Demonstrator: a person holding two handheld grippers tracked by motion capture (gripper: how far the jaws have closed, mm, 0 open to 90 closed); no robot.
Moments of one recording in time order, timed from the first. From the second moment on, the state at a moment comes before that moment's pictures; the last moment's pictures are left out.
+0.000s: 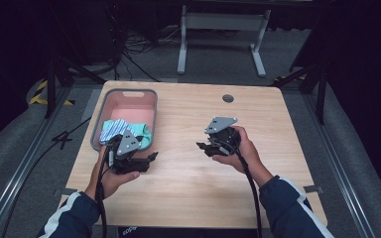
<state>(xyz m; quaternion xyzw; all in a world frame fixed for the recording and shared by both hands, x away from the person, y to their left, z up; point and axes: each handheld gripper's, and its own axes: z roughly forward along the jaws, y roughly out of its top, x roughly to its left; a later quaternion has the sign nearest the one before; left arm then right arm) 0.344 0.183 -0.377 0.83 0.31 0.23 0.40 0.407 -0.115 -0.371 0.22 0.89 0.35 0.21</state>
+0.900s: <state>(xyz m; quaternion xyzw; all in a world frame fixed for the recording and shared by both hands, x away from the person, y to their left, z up) 0.329 0.133 -0.419 0.89 0.23 0.19 0.34 0.372 -0.182 -0.410 0.25 0.88 0.34 0.22</state>
